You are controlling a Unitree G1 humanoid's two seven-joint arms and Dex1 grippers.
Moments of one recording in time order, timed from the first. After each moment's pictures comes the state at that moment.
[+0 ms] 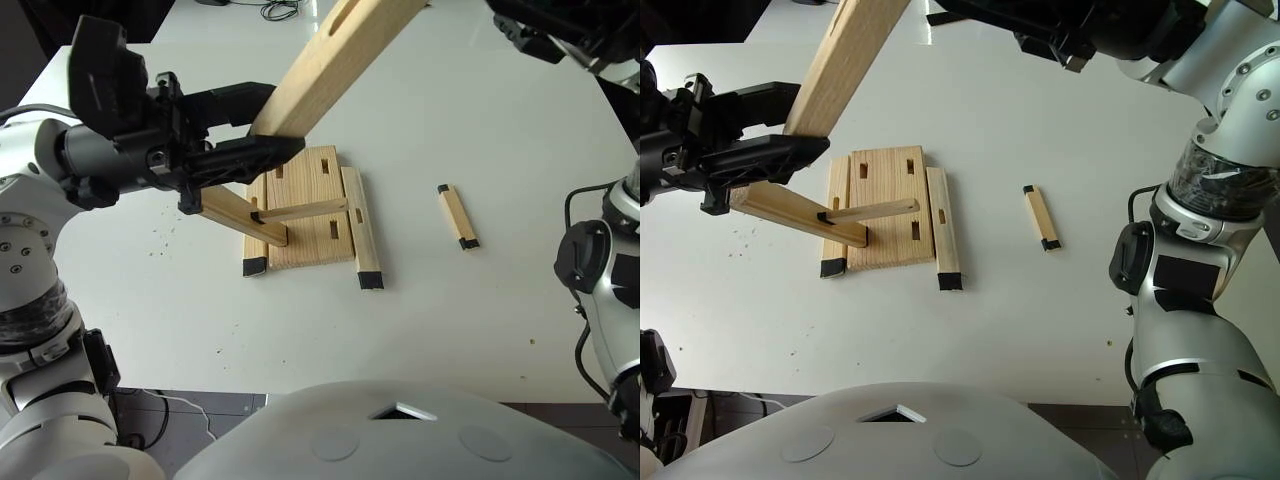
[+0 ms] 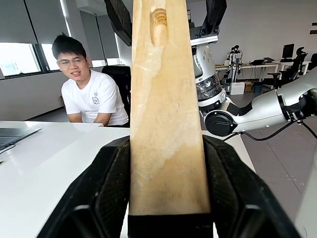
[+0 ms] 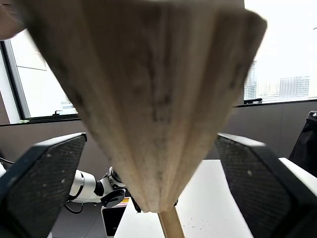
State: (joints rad) left arm -0.37 0.79 0.36 -0.52 -1.13 0.82 -0.98; right arm -0.97 -0.52 -0.24 -0.13 1.30 1.15 0.82
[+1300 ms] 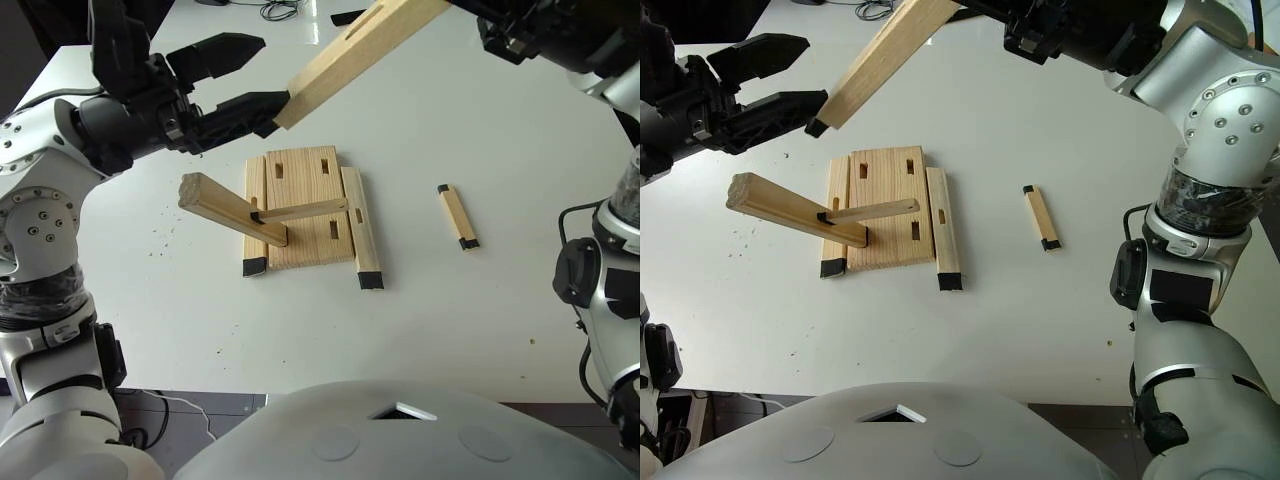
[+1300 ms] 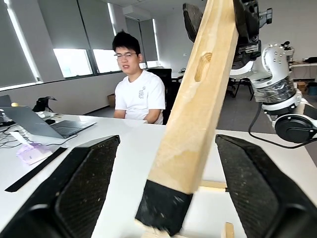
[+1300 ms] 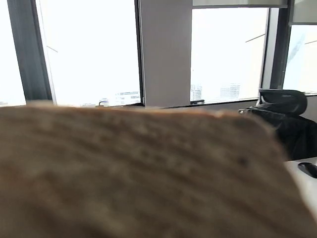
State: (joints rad) left arm -0.41 0.77 0.29 -0.31 -0.92 0.63 -0.94; right arm -0.88 -0.54 -0.18 -0.13 1.07 0.90 0.72
